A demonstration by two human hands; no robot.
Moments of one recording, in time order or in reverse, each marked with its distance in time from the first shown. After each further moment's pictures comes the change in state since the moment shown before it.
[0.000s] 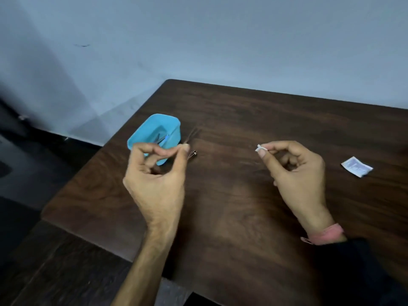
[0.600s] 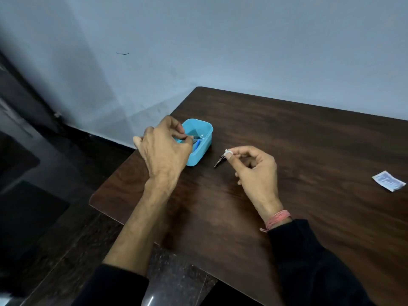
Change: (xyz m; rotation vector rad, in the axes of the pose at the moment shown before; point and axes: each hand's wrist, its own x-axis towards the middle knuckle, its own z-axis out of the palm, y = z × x) left_hand 0.115 -0.028 -0.034 0.853 -0.153 0.139; right_hand -0.016 -0.023 0.128 0.140 -0.169 0.169
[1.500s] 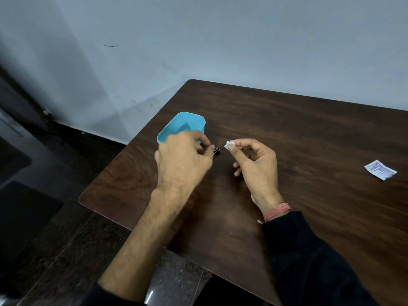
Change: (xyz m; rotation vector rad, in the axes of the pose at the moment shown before) left_hand -0.046 0.049 -0.014 0.112 -0.331 0.023; right_hand 0.000 0.005 -0.010 0.153 0.047 0.081
